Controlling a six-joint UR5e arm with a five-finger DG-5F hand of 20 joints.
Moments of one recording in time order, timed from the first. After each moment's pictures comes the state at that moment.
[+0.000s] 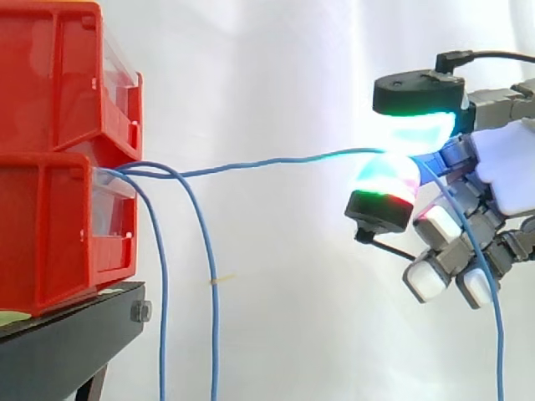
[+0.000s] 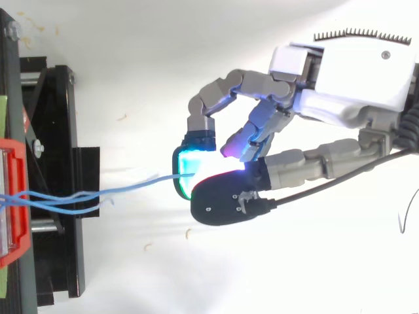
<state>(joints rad) 0.17 -2.12 -1.24 -3.19 -1.17 0.02</state>
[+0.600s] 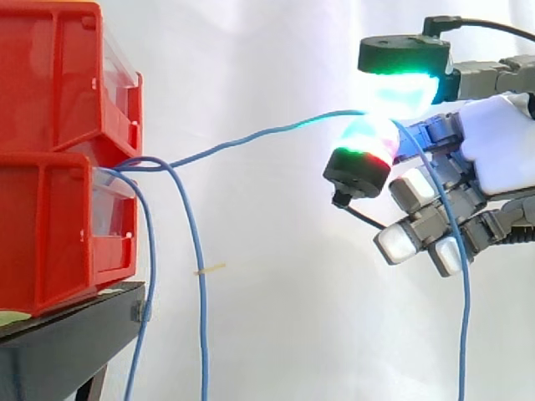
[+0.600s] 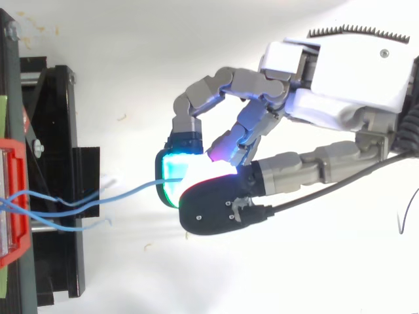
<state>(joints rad) 0.17 -2.12 -1.24 -3.11 -1.17 0.02</state>
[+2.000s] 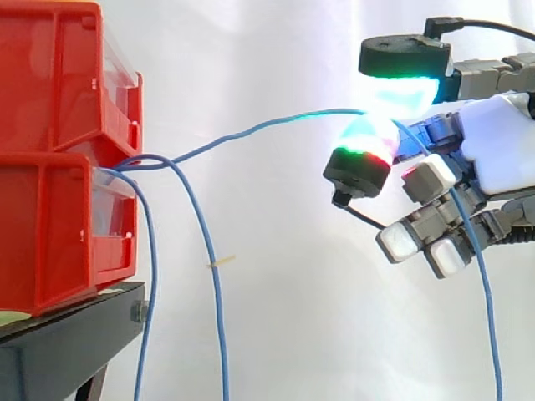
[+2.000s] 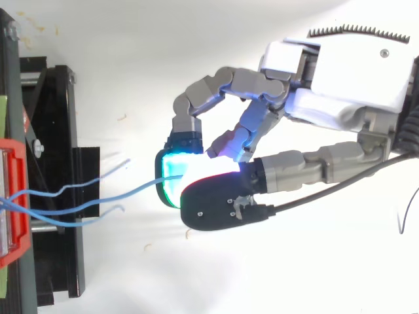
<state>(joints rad) 0.17 -2.12 -1.24 -3.11 -1.17 0.02</state>
